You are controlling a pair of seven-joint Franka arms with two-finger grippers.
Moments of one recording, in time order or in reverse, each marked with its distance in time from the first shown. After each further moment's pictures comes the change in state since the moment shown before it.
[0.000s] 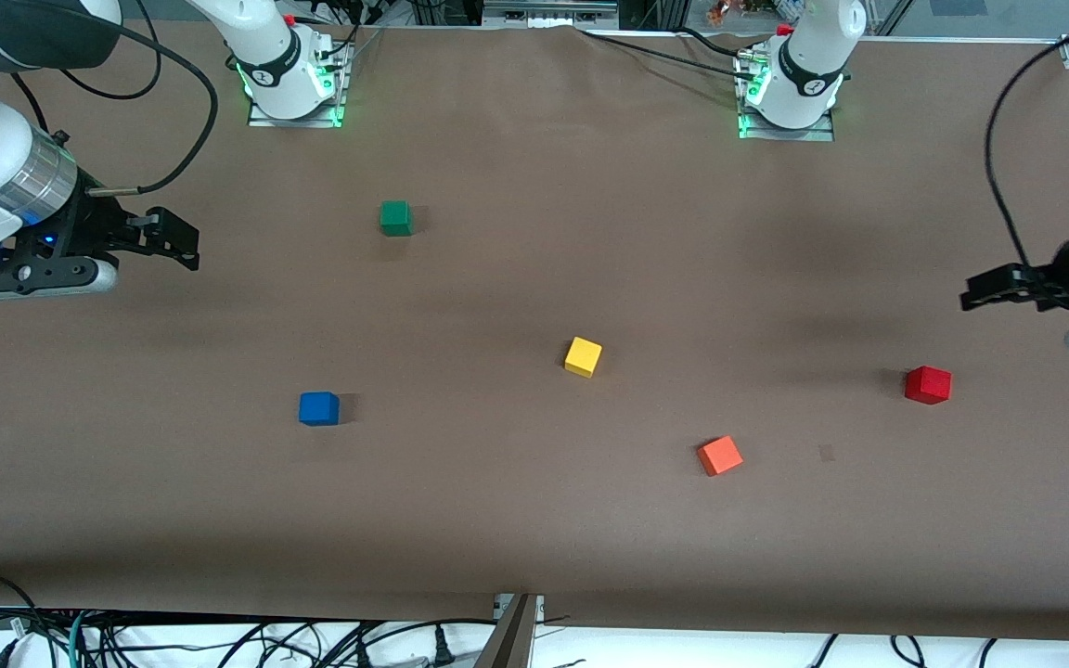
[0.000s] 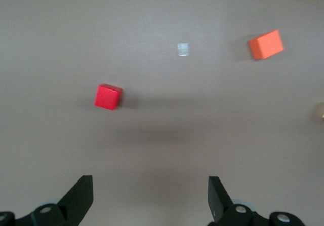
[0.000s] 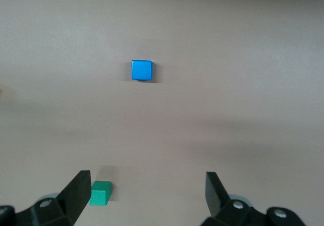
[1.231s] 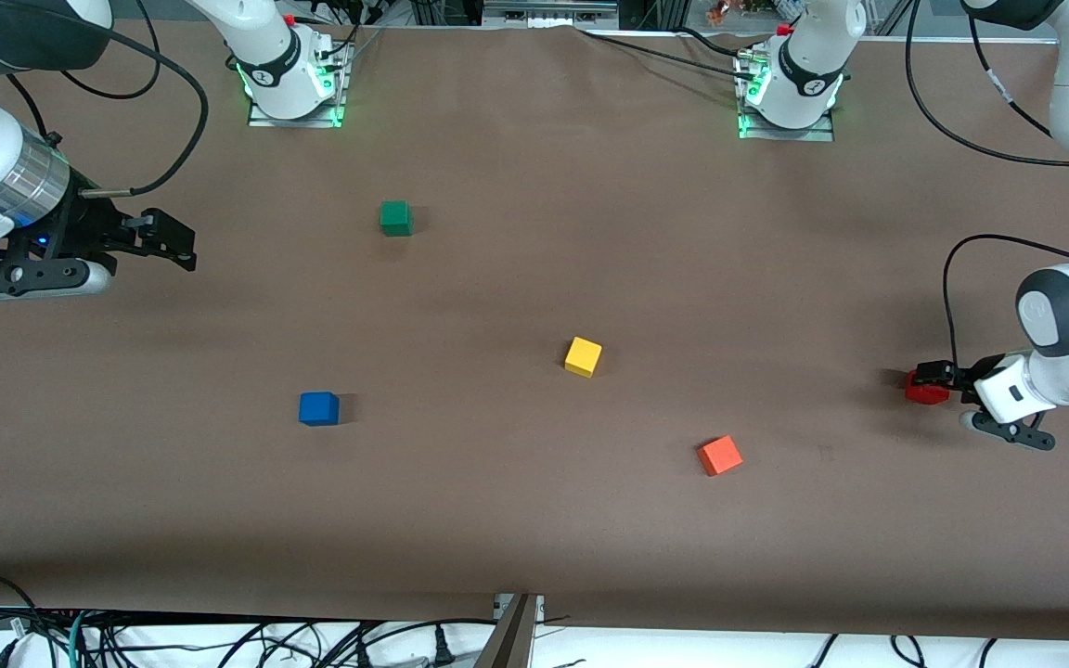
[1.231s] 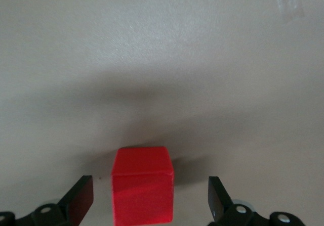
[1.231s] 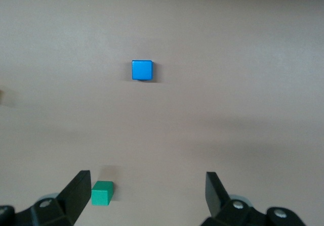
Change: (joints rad) left arm 0.131 0.411 0.000 -0.177 0.004 0.551 0.394; right arm 0.004 0.001 -0.008 0.001 0.010 -0.001 0.000
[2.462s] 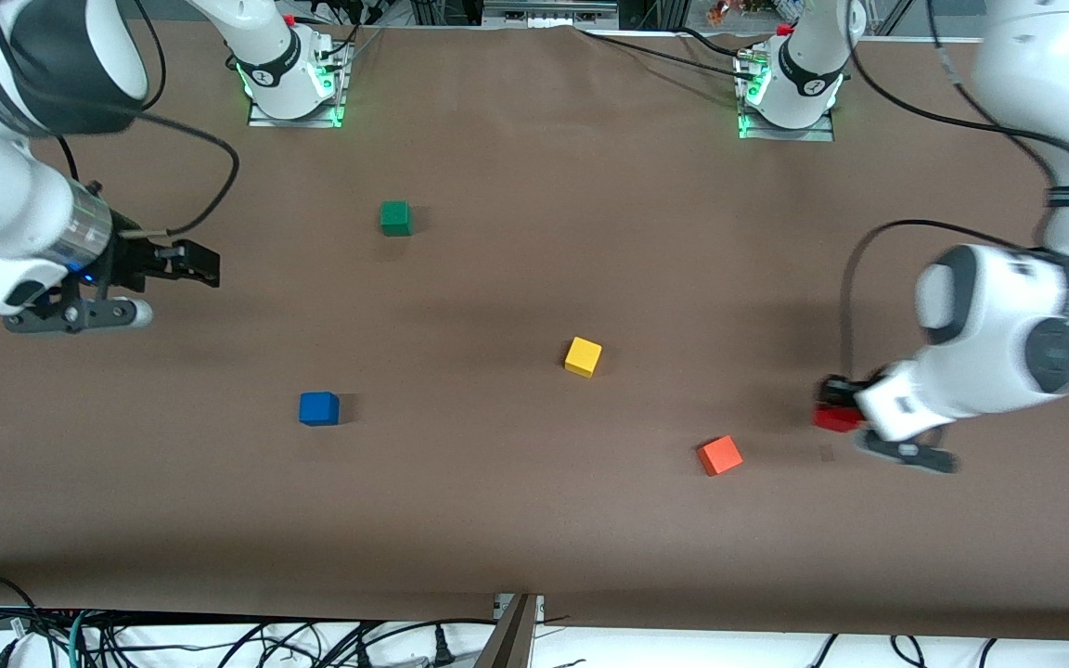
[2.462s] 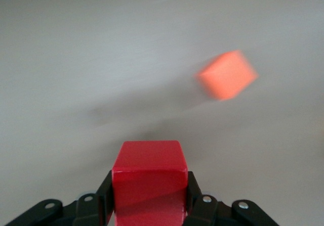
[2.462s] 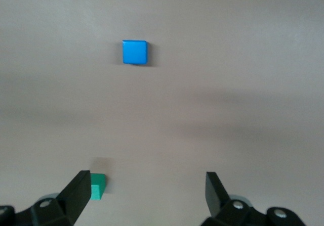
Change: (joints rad) left arm -0.339 -0.089 -0.114 0.156 0.000 -0.147 -0.429; right arm 0.000 0.114 0.000 -0.008 -0.018 -0.010 -0.005
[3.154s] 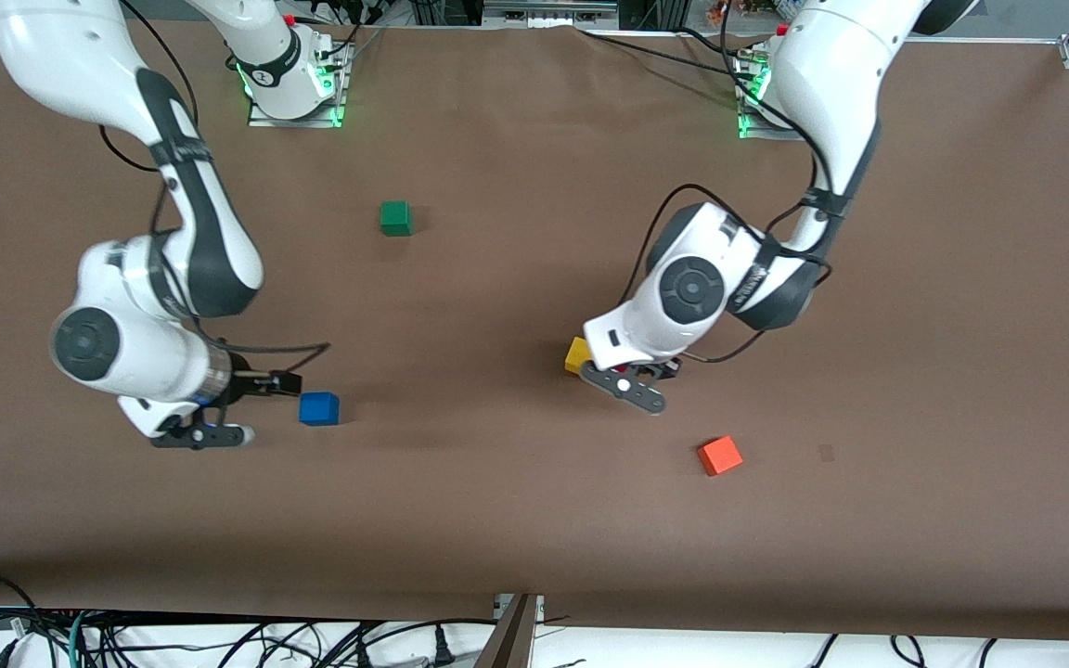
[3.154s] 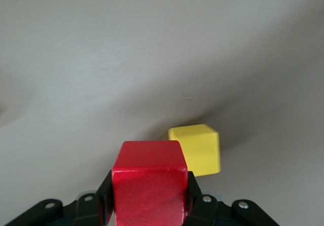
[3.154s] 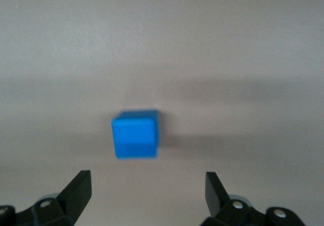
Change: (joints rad) left arm -0.404 0.121 0.010 0.046 0.000 0.110 -0.196; right arm 0.036 0.394 0.002 0.000 0.023 0.506 0.117
